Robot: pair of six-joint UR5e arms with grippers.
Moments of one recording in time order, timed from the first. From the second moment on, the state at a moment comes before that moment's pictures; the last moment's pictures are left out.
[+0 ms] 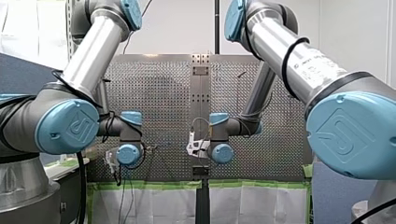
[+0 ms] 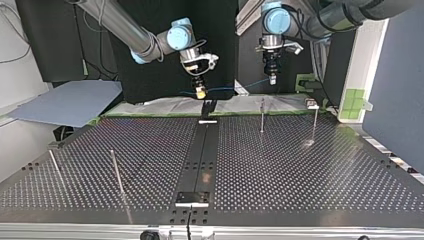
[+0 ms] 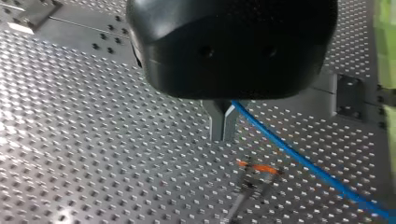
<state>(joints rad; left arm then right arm) -0.23 -2.15 -2.35 -1.89 -1.90 -1.88 2.32 -0.74 1.71 -0.89 1.67 1.69</state>
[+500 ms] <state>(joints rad) -0.19 -2.19 -2.26 -1.98 -1.81 -1.89 2.30 -0.66 1.62 -0.85 1.66 1.68</state>
